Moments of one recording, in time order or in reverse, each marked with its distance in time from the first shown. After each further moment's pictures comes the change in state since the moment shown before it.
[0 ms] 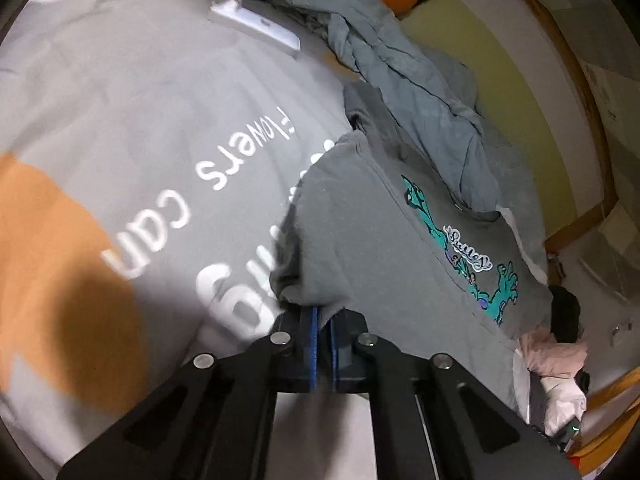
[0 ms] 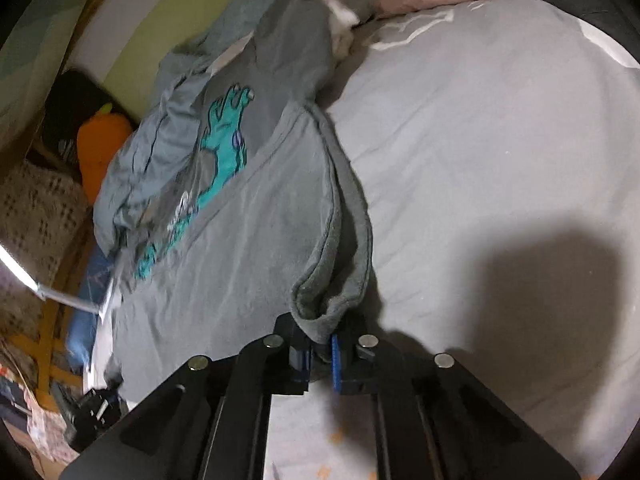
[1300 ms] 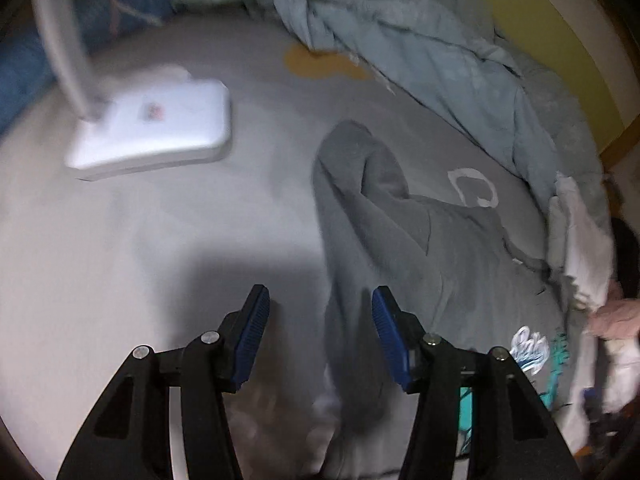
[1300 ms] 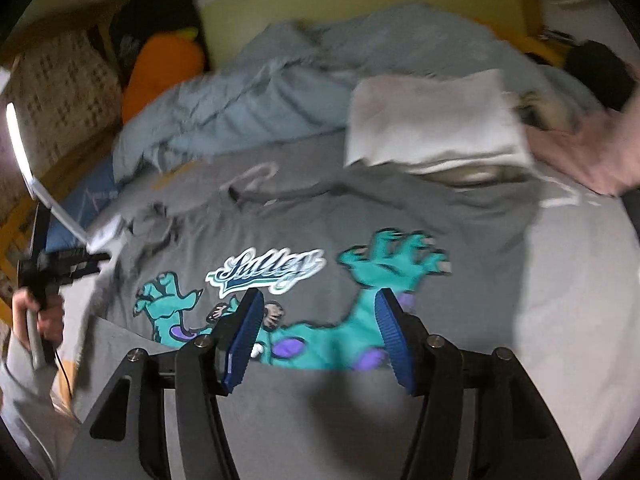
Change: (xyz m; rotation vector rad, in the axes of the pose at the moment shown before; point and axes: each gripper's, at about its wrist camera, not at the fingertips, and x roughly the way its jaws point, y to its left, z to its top) left arm 0.116 -0.032 0.188 0.267 0.253 0.150; right arm 0.050 0.186 0.023 -0.488 0.071 -0.040
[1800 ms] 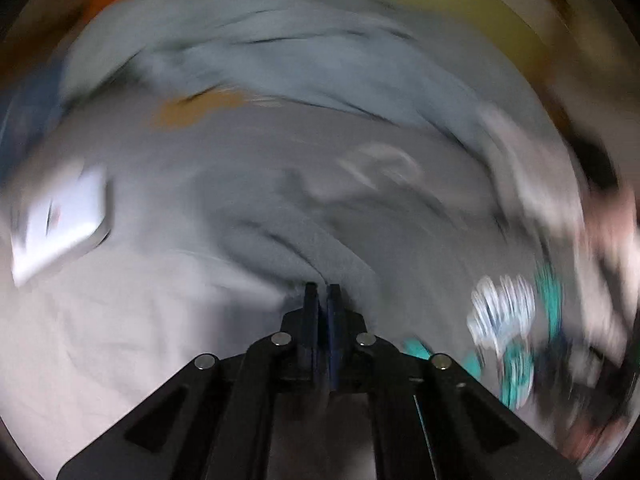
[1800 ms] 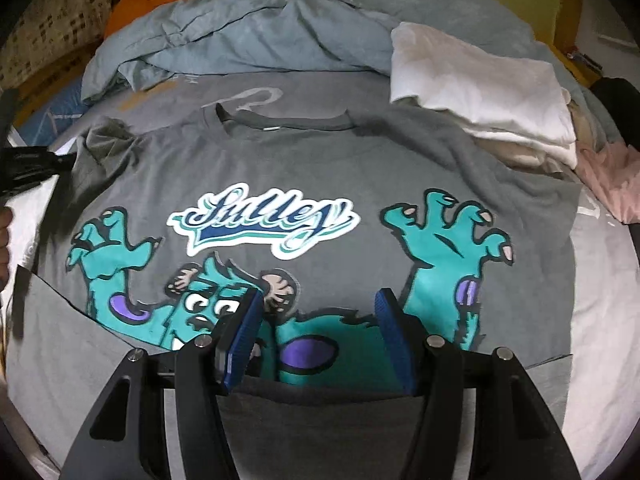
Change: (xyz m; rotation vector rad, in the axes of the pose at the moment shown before) left arm -0.013 -0.105 -0.037 0.470 -0.067 -0.060; right arm 0.060 0.026 -0.028 -0.109 0.115 -0.151
